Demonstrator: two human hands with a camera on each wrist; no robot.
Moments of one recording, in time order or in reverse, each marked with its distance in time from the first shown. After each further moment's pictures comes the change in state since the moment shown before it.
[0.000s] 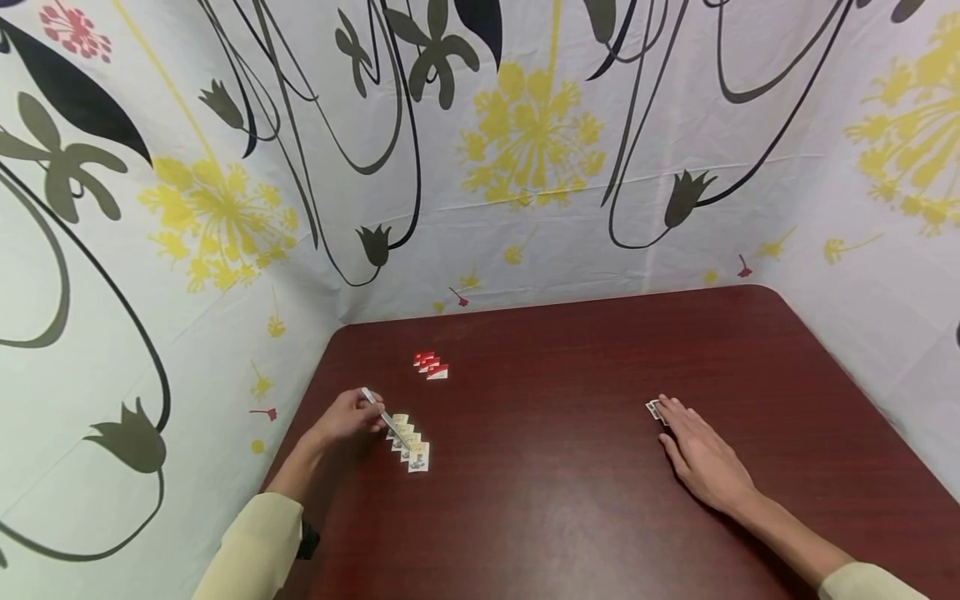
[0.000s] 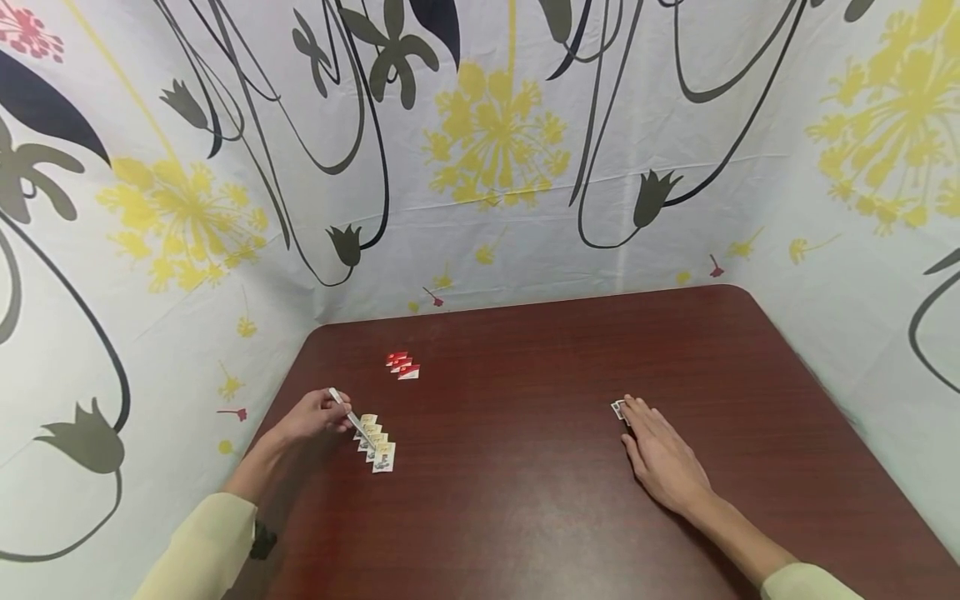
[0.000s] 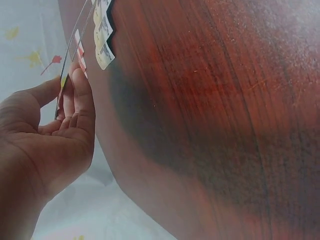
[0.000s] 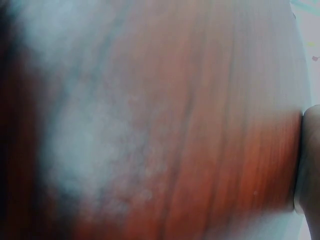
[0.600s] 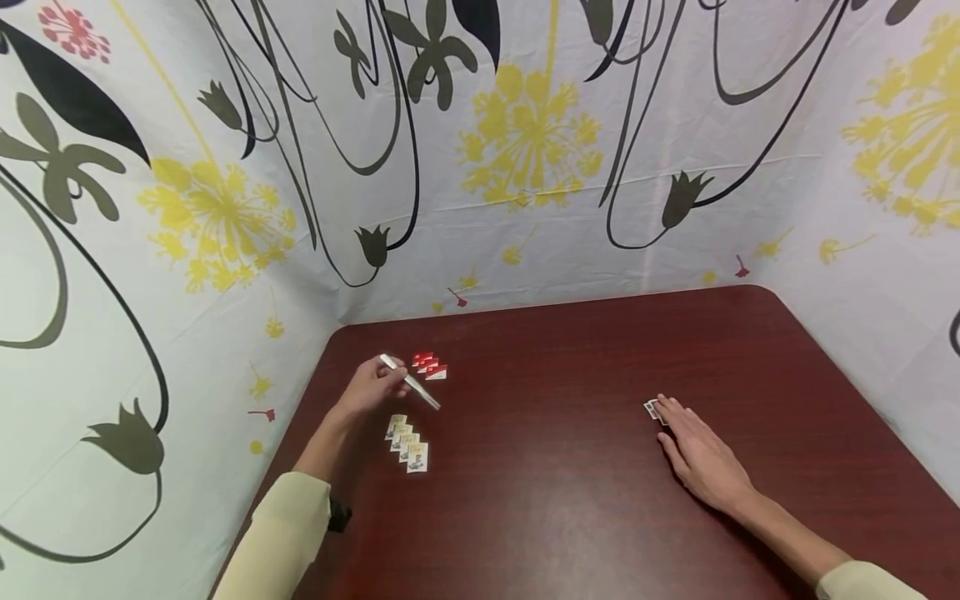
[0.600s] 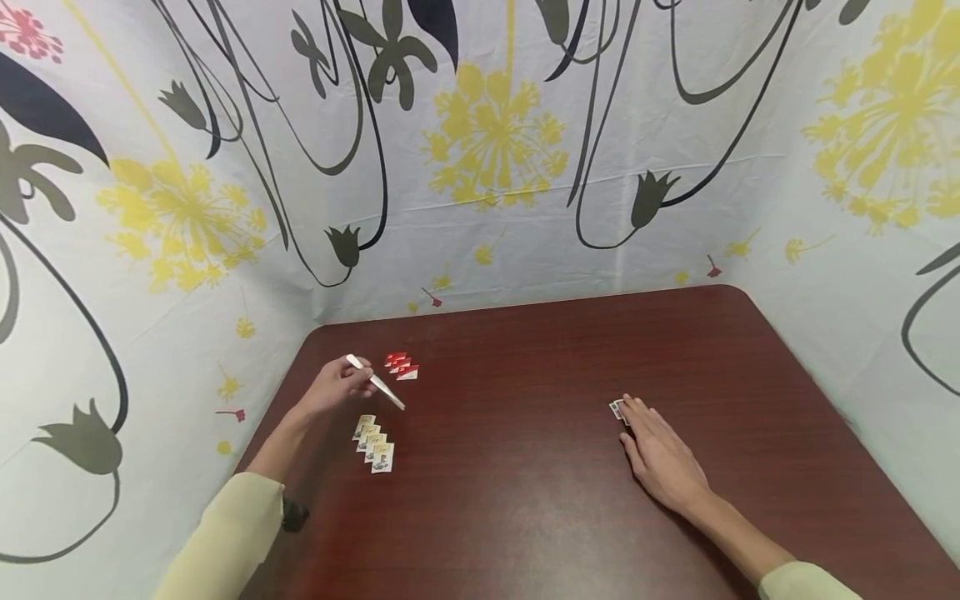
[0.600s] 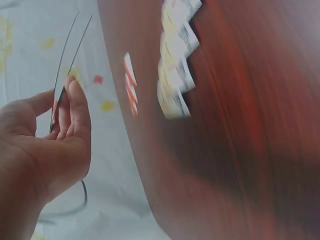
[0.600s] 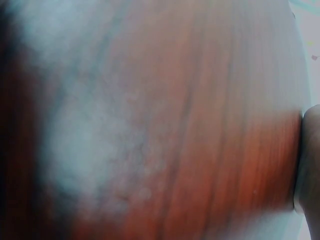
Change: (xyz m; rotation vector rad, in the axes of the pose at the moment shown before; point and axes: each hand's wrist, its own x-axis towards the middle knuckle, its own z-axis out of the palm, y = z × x) left_hand 0.036 0.046 0.028 -0.203 0.080 0.091; right_hand 0.000 0.001 0.000 0.024 0.010 0.005
